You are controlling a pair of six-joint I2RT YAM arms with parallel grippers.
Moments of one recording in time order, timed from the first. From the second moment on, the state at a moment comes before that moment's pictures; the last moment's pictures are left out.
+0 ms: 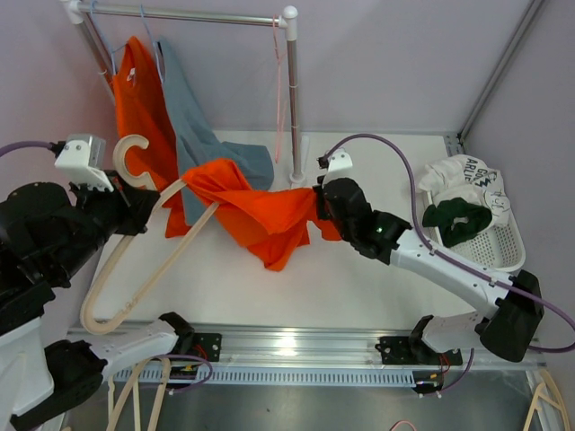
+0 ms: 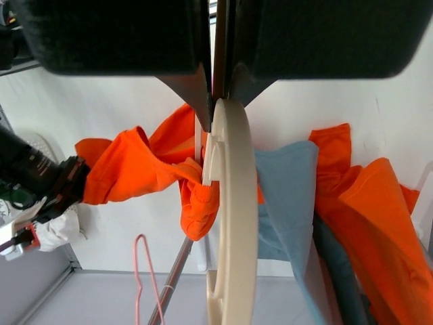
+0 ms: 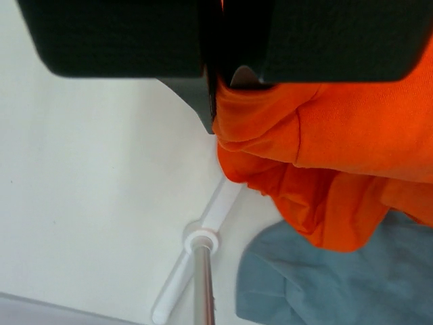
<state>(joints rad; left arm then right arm) -0.63 0.99 2.05 -1.35 -0.34 -0.33 0.89 1.32 1.15 -0.24 0.53 0.25</state>
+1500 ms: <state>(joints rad) -0.49 1.15 1.82 -0.65 -0.44 -0.12 0.90 1.89 1.31 -0.33 0.14 0.34</state>
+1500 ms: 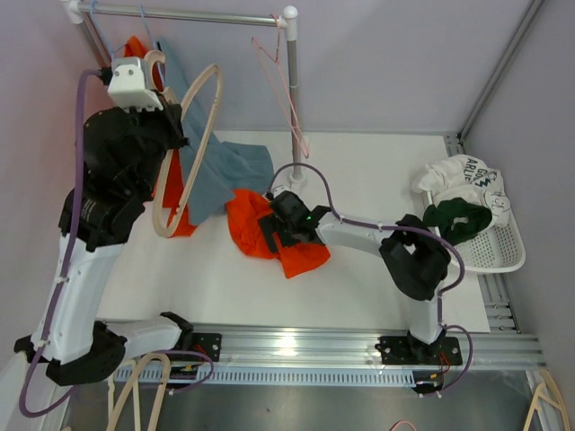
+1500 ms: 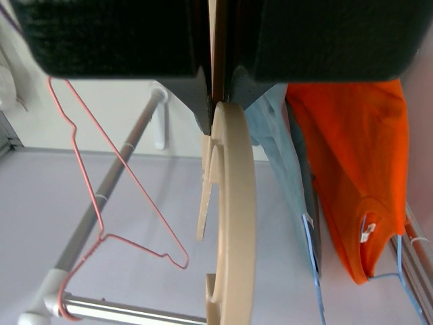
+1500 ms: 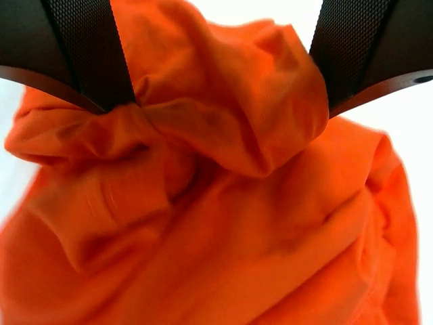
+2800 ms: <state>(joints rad) -0.31 1.79 2.22 -0.42 -0.16 -0.04 0.30 1.31 2.02 -0.84 0.67 0.20</state>
